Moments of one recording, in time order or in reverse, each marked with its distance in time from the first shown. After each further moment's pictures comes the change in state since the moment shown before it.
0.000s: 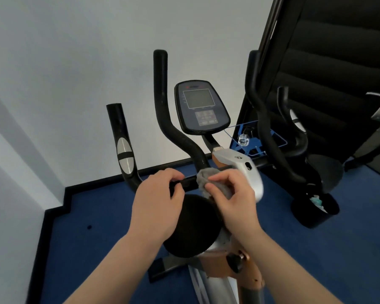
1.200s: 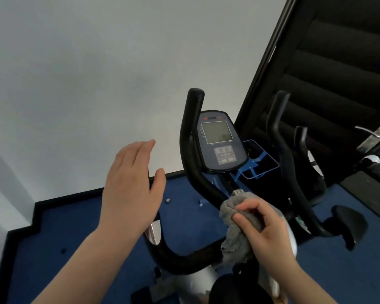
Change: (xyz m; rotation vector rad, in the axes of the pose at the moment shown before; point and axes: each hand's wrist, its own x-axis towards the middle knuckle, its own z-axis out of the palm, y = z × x) left_hand 0.130 -0.047 -0.082 0.136 0.160 0.168; right_hand 0.066 -0.018 0.018 -0.139 -0.041 0.039
